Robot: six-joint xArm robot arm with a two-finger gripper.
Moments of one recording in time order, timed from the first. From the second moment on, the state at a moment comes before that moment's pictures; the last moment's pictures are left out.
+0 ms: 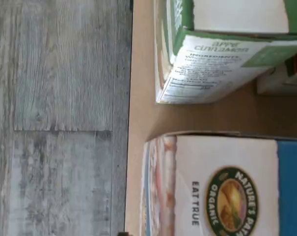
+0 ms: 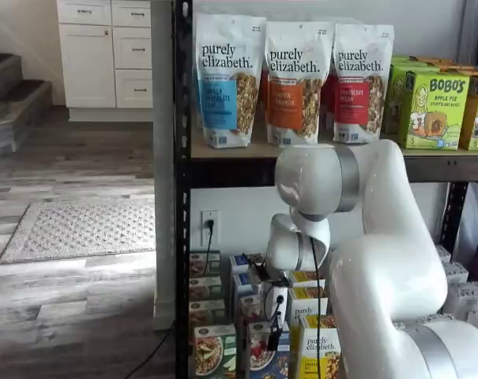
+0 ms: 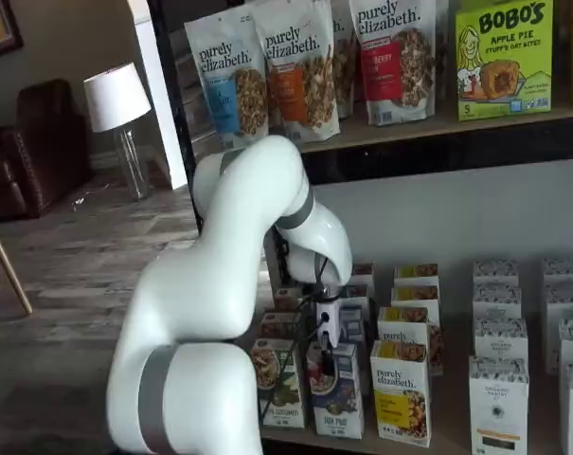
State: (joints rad) arm 0.02 1.04 -1.60 0.16 0.59 -1.67
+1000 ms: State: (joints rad) arm 0.04 1.06 -1.63 0.17 0.59 -1.67
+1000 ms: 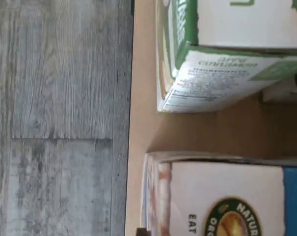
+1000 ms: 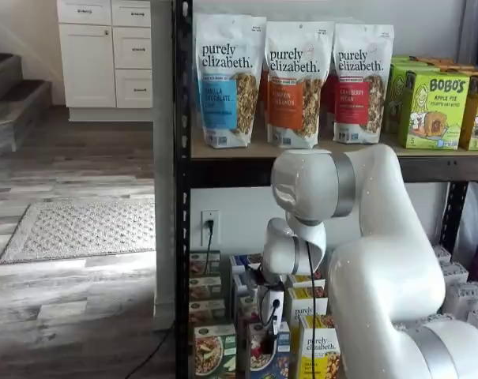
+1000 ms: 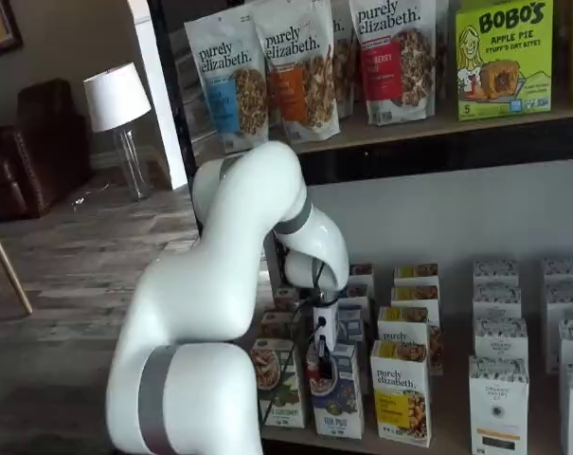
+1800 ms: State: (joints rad) arm 0.04 1.03 -1.58 0.18 0.58 -1.67
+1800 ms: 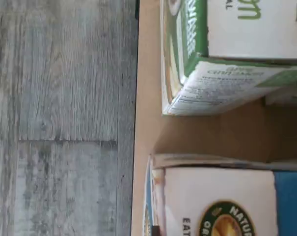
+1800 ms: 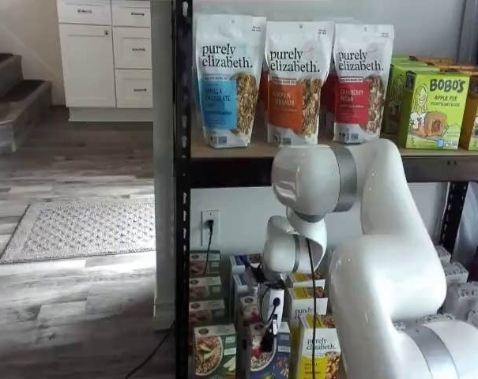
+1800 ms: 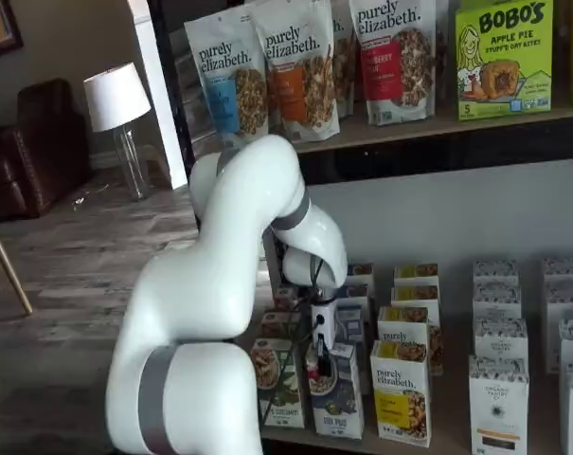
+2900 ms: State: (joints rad) arm 0.09 0.82 -1.28 0.23 0.49 -1.68
